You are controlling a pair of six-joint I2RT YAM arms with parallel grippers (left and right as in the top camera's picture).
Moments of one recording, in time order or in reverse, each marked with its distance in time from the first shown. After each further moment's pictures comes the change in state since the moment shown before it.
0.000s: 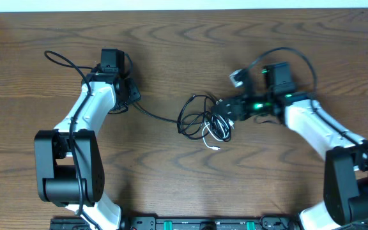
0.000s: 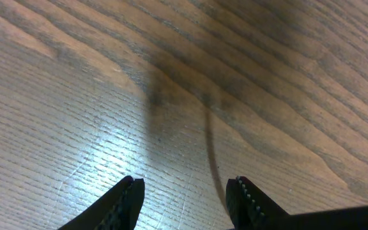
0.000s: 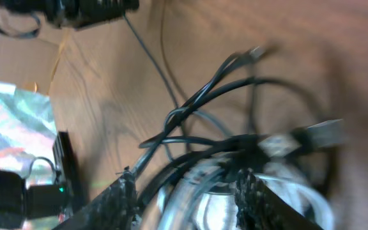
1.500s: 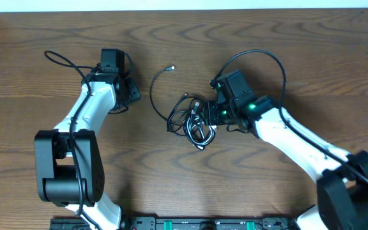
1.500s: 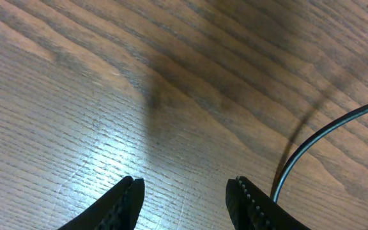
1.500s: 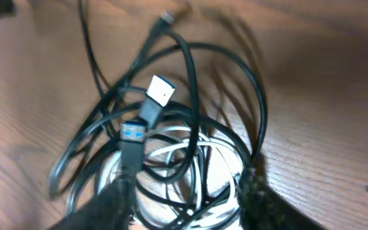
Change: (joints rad) left arm 0.000 0.000 0.000 0.008 0.000 0.001; right arm 0.278 -0.028 0.095 -0.140 0.597 0.393
